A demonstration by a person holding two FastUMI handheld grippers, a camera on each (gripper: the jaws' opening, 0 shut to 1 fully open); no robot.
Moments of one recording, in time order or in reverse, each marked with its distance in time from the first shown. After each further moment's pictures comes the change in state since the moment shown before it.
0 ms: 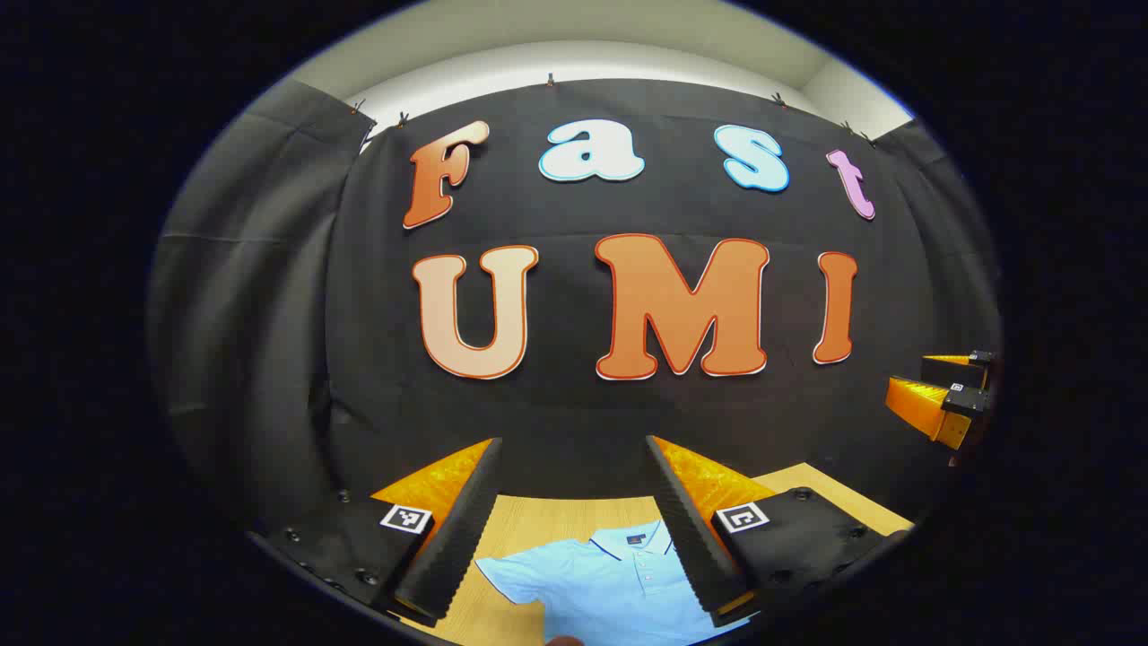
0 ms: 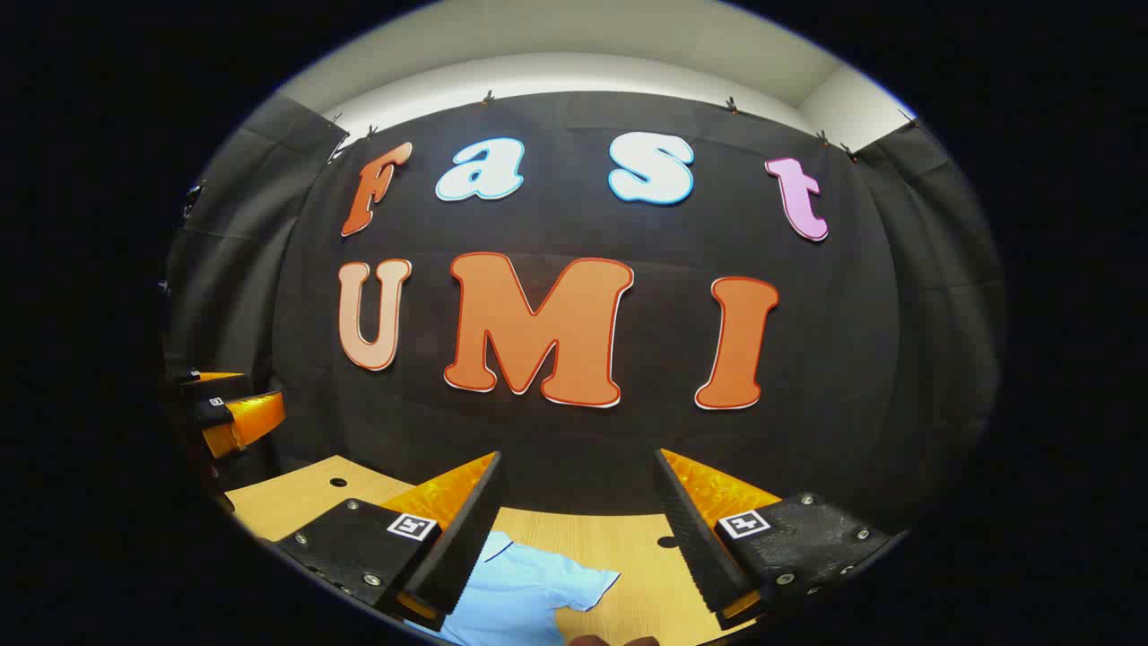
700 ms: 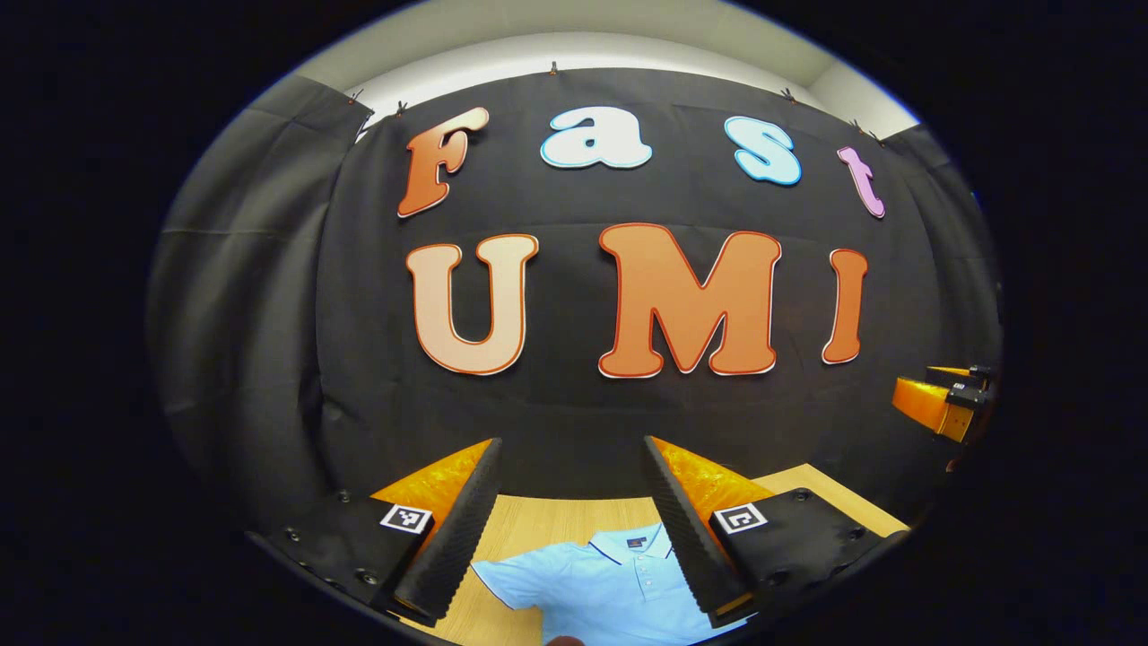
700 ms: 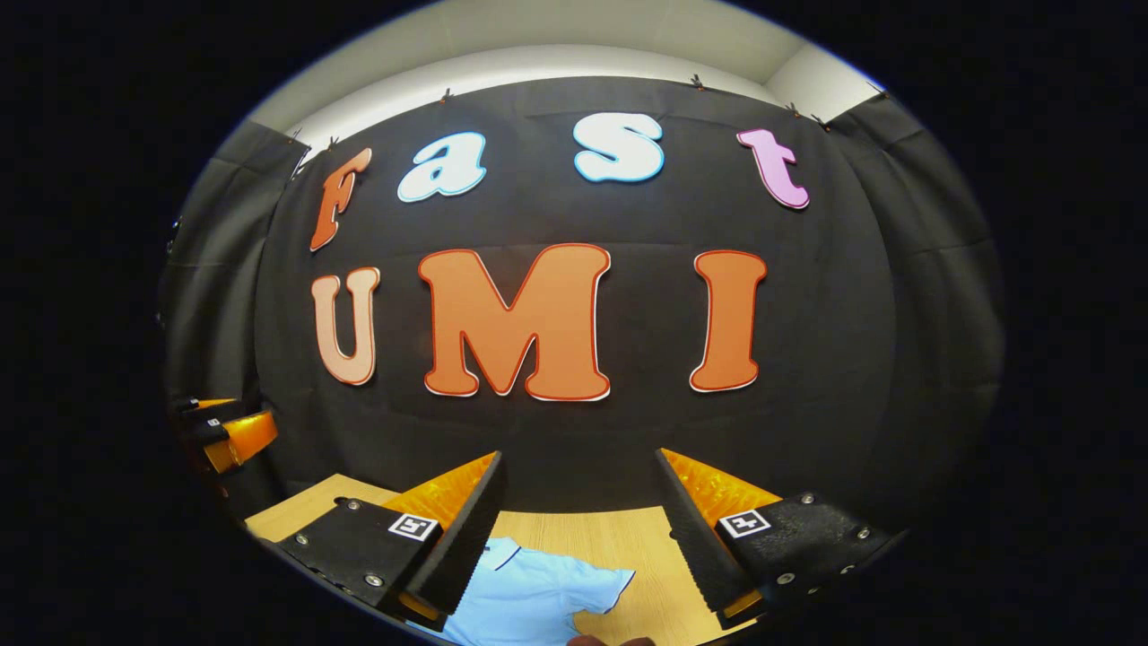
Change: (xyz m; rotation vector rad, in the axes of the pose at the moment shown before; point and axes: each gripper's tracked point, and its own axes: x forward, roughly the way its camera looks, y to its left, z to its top) left arm 0.033 0.001 0.001 -0.001 0.033 -0.014; right arm 0.021 -0.009 -0.008 0.044 0.014 -0.038
